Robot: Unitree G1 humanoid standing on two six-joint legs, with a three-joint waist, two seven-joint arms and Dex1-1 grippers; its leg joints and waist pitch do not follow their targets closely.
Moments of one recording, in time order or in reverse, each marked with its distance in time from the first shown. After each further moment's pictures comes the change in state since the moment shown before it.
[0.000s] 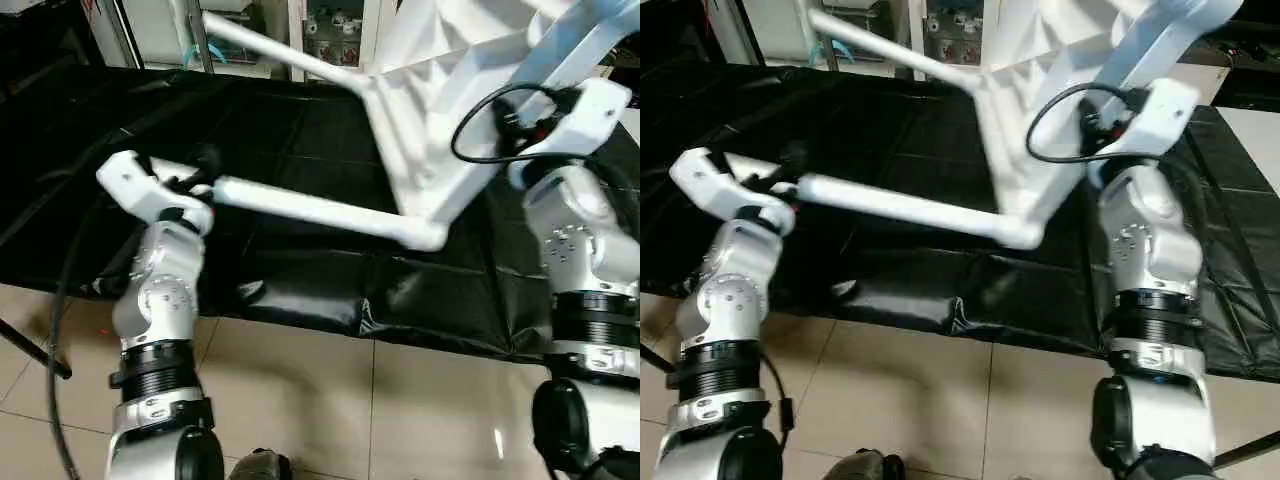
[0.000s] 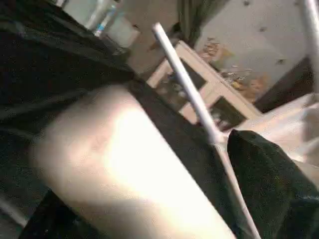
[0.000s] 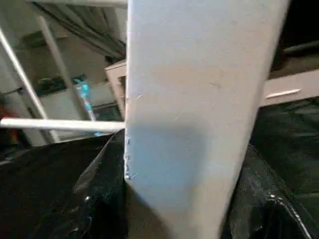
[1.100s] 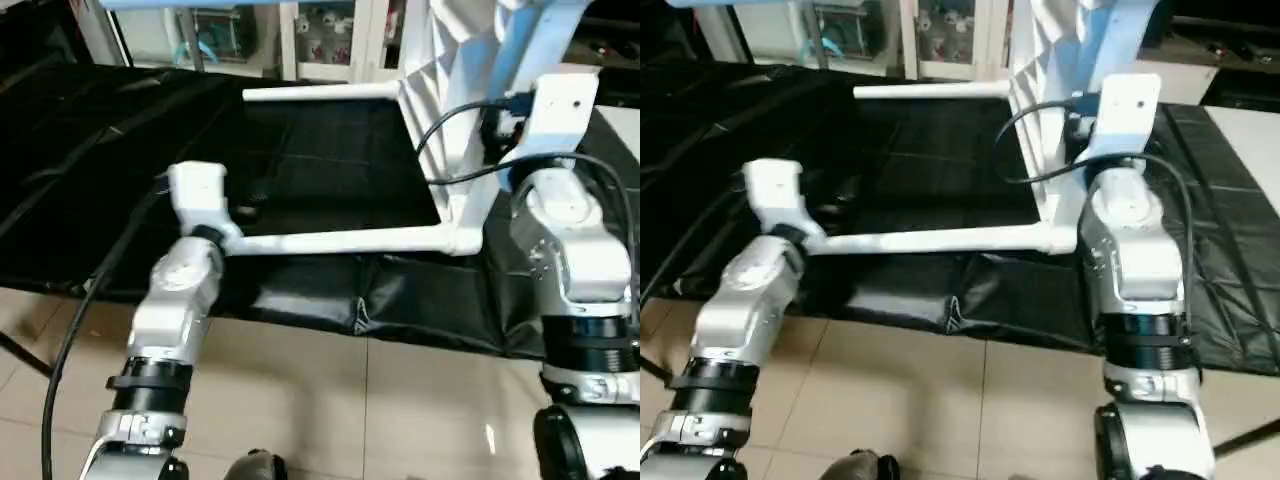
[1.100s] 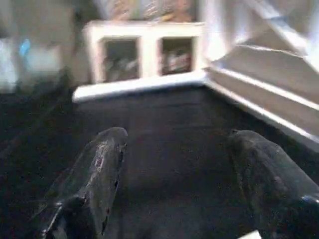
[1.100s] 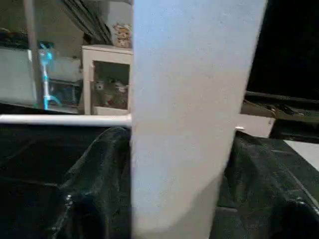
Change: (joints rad) left arm 0.112 0.231 -0.481 -0.056 0.397 -0.182 -0.302; right arm 0.153 0.011 0.194 -0.336 -0.230 0.127 -0.094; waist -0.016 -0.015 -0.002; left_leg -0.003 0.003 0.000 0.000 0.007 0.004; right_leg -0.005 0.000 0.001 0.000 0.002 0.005
